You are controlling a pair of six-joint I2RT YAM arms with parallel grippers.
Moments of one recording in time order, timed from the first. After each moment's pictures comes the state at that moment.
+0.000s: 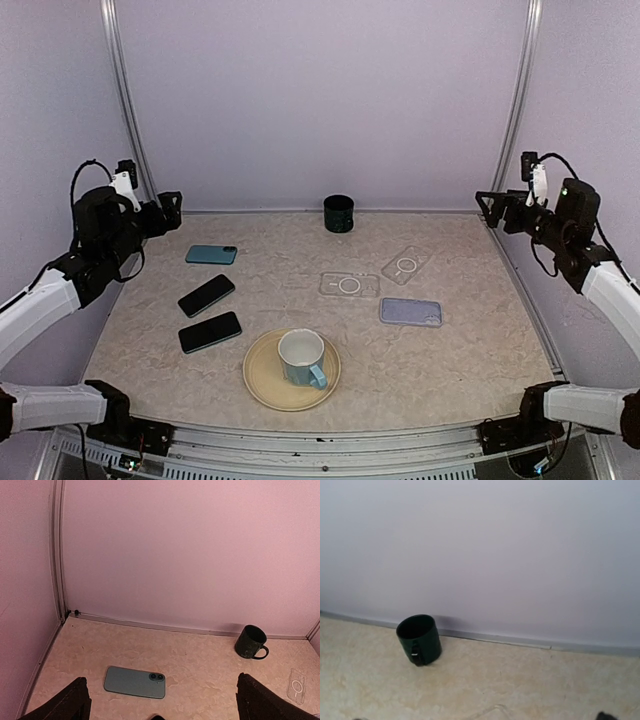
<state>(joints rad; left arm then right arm) -0.29 0.99 0.78 0.10 -0.24 -0.24 0.02 0.98 0.83 0.06 -0.35 0.09</state>
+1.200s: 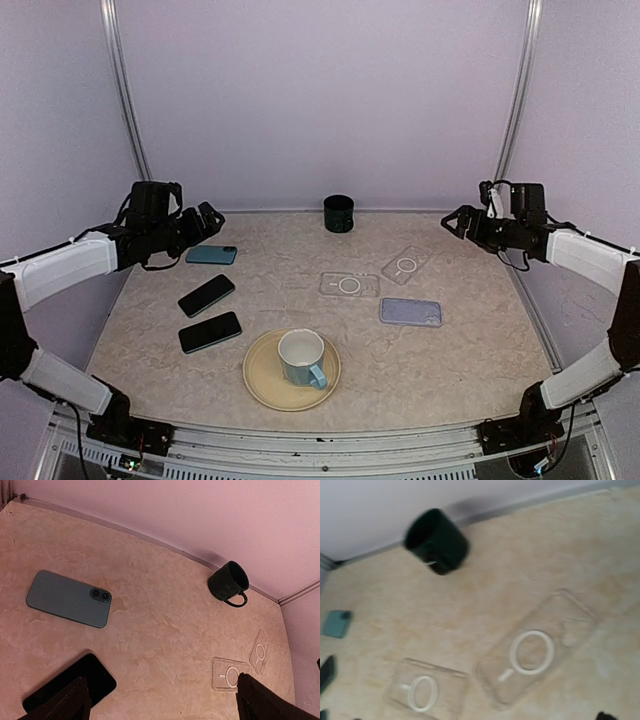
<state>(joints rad) -0.31 1.33 0.94 -0.09 0.01 -0.62 0.08 1.37 0.94 -0.08 -0.47 0.38</state>
